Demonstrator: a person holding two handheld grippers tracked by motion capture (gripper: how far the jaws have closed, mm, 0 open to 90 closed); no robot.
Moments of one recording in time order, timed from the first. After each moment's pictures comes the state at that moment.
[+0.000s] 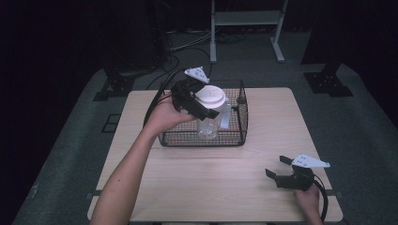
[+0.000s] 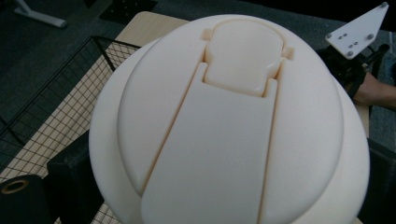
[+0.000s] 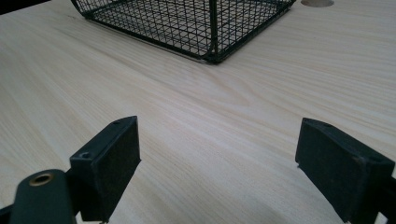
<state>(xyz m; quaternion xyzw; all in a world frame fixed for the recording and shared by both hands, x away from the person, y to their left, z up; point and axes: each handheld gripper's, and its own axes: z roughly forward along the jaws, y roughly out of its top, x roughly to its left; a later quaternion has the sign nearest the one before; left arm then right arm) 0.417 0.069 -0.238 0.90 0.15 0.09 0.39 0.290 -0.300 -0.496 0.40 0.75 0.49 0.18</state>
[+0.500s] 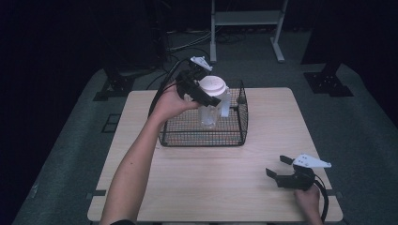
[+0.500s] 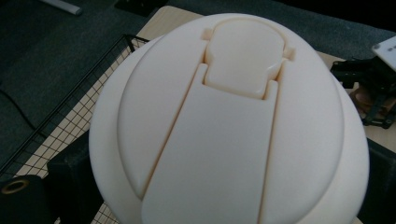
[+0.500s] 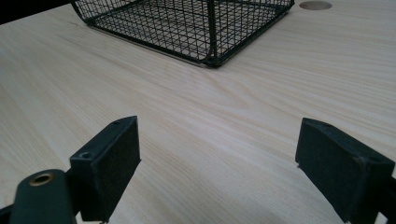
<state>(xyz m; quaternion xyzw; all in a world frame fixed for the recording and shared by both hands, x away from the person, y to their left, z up) 0.461 0.058 -0.240 0.90 0.19 0.10 0.37 0.289 -0.301 -0.496 0.40 0.75 0.50 0.18</state>
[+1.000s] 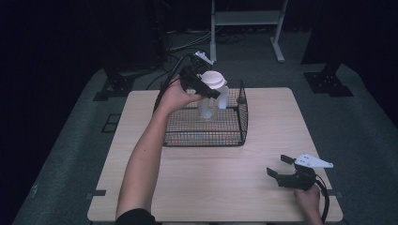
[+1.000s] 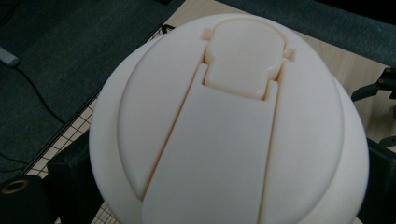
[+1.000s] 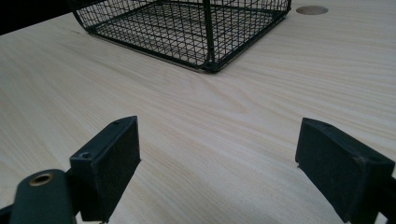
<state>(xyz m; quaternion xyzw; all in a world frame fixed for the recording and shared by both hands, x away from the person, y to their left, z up) 0.496 0.052 -0.253 0.90 0.23 0.11 0.36 0.290 -0.304 -0.495 0.40 0.74 0.51 0.18</state>
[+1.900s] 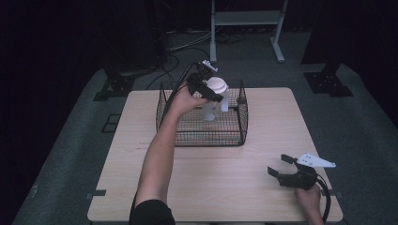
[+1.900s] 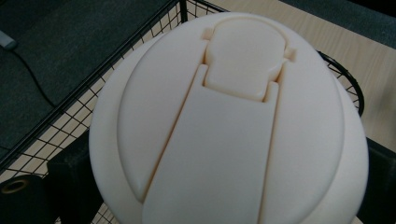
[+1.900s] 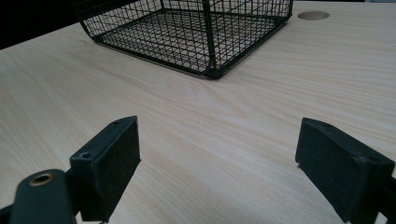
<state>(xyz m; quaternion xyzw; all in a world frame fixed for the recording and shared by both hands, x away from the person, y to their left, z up) 0.530 0.038 -0.305 0.90 0.26 0.10 0.34 0.290 -0.308 -0.495 0.40 0.73 0.52 0.17</state>
